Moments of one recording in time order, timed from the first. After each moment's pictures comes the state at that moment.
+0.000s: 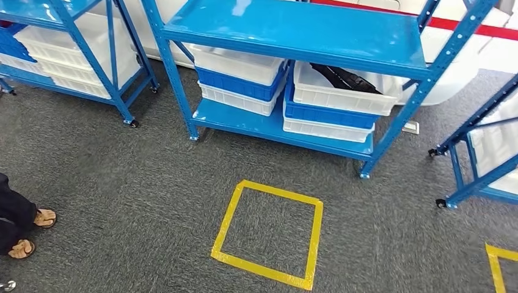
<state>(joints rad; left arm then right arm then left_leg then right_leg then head) -0.04 -0.20 0.85 -0.18 -0.52 0.20 -0.11 -0.07 0.15 -0.10 -0.19 0.61 -0.30 0.17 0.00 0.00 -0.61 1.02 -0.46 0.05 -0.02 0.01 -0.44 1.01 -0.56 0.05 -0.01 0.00</state>
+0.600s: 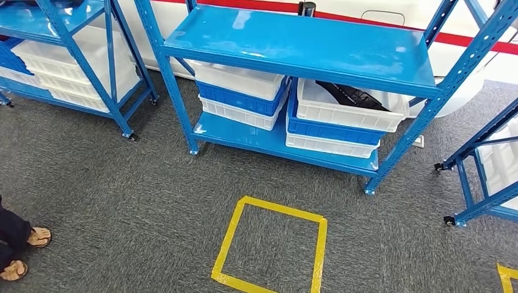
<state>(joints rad) -0.05 -0.20 0.85 -0.18 -0.52 0.20 -0.12 -0.07 0.14 -0.11 -0.19 0.62 -0.29 0.17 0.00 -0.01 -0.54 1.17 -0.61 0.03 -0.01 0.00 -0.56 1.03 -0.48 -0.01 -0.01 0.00</state>
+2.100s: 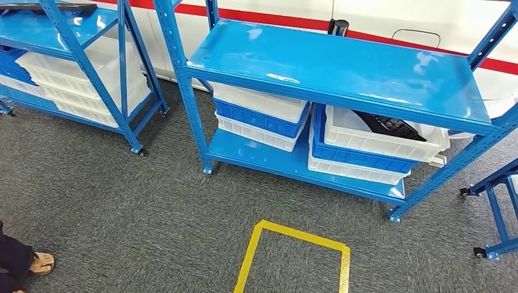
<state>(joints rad) -0.05 -0.18 0.85 -0.18 -0.55 0.20 -0.08 -0.06 0.15 -0.13 -0.19 0.59 -0.29 0.17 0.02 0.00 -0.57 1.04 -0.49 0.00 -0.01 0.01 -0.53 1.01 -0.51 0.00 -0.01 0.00</state>
